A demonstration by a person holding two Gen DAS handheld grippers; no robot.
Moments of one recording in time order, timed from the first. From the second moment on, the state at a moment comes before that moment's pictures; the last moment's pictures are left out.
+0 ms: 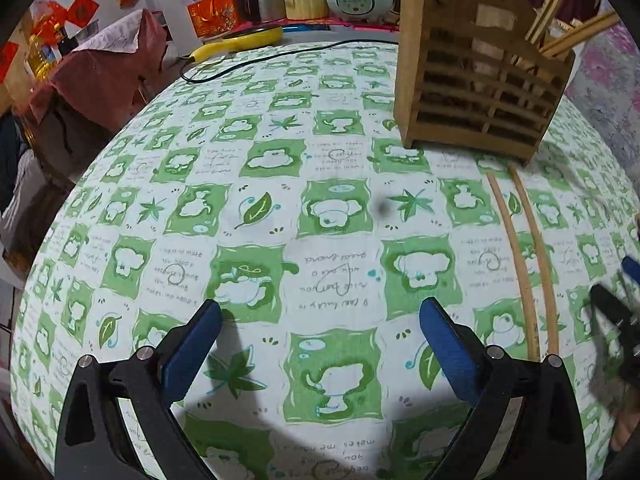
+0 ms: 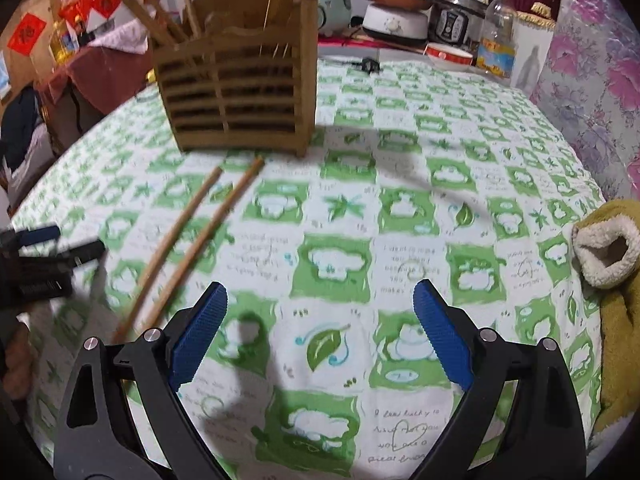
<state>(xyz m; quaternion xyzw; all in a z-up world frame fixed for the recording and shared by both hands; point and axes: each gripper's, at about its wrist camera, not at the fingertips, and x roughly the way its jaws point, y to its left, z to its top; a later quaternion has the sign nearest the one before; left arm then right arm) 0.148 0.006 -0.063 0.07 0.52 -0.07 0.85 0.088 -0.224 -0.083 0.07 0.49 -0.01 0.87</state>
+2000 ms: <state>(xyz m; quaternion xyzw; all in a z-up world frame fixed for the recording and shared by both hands) 0.115 0.012 -0.058 0.08 0.51 -0.17 0.84 0.051 -0.246 -0.086 0.07 0.50 0.05 0.86</state>
